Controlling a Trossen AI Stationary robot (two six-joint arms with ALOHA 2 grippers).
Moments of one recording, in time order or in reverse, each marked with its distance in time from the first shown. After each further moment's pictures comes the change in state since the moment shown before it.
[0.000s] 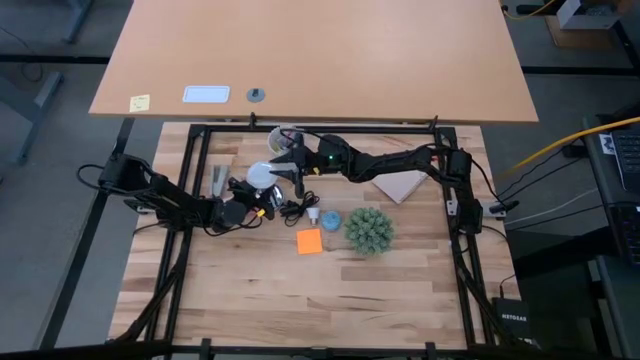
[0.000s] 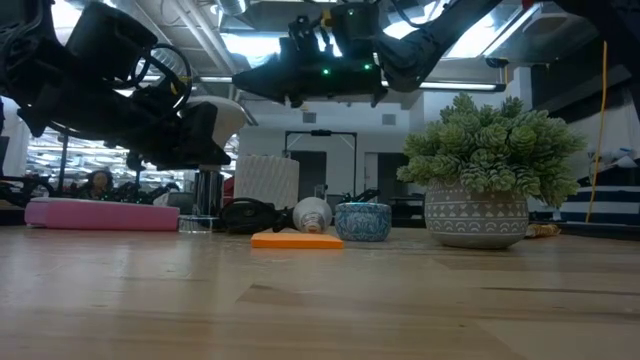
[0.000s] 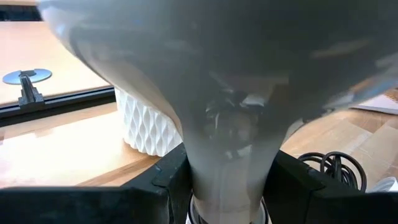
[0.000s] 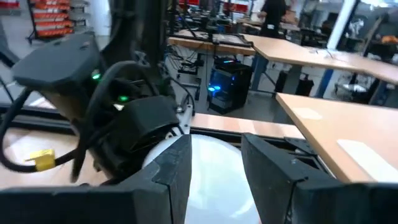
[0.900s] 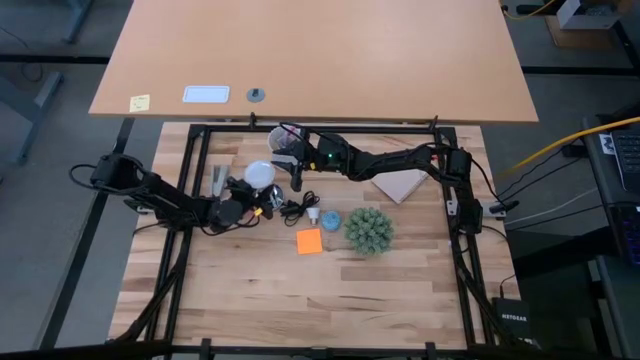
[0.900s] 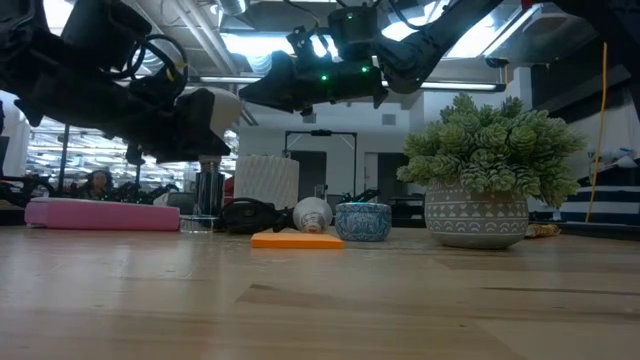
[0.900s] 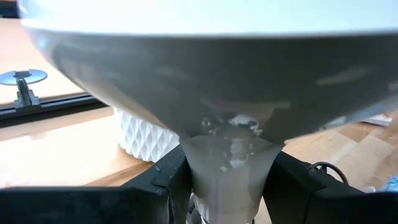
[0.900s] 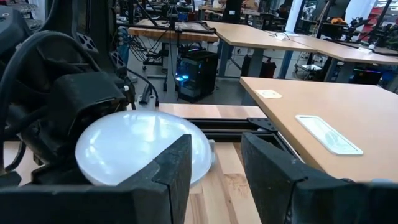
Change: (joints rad) left arm 0.000 -0.082 -0.004 -0.013 -0.001 0.023; right arm -0.031 0.000 0.000 -0.028 0.152 0.052
